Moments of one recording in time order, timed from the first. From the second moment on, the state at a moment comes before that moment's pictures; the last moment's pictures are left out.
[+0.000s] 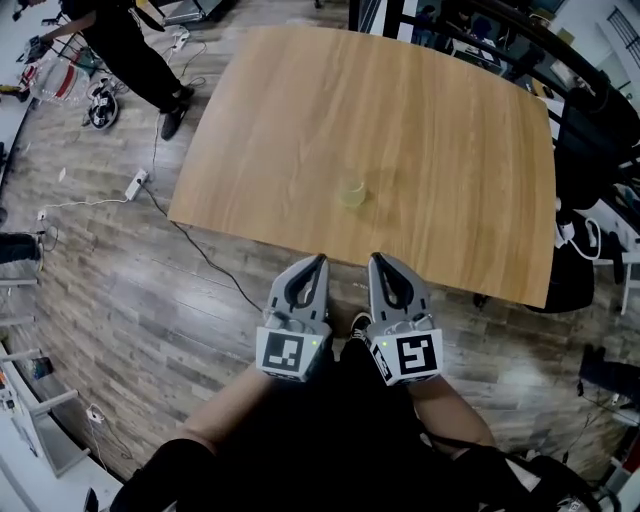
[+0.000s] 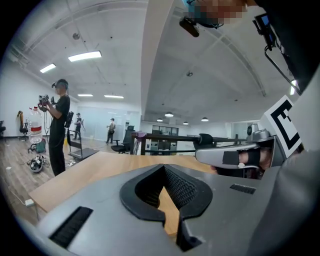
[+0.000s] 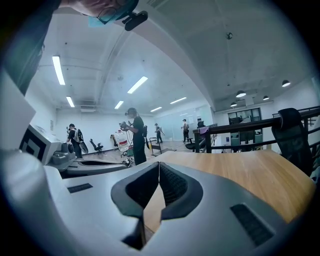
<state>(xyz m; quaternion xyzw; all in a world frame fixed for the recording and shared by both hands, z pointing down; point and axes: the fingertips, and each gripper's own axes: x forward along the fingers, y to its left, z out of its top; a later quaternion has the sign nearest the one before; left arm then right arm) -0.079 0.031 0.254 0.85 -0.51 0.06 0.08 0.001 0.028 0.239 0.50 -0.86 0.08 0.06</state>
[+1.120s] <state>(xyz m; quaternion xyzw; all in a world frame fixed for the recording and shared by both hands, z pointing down) -0.091 -0.101 0.435 0.87 -0.47 0.10 0.10 -0.025 -0.132 0.427 0.45 -0.87 0.14 0.13</state>
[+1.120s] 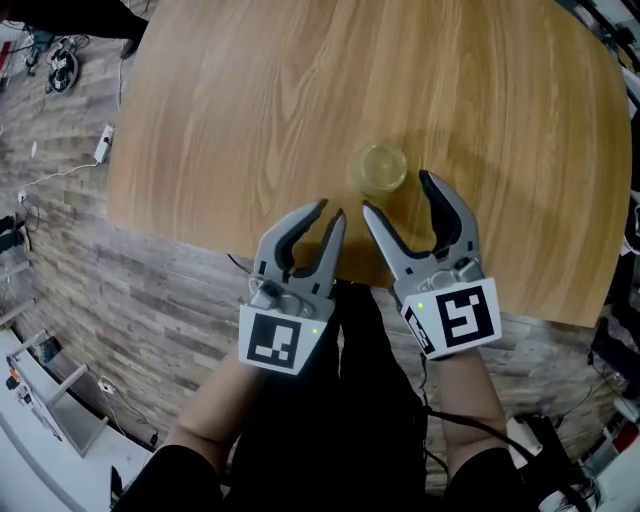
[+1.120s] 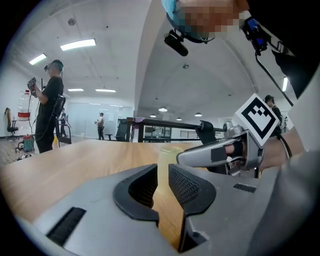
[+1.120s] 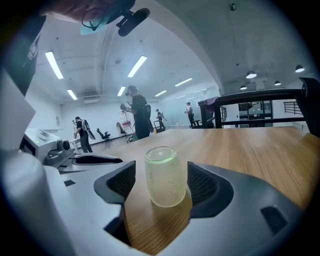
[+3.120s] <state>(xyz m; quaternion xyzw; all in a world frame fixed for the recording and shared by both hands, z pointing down) -0.029 -0.106 0.392 0.92 -0.27 -0.11 0.25 0.000 -0.146 0.352 0.39 -0.90 0.20 -0.04</state>
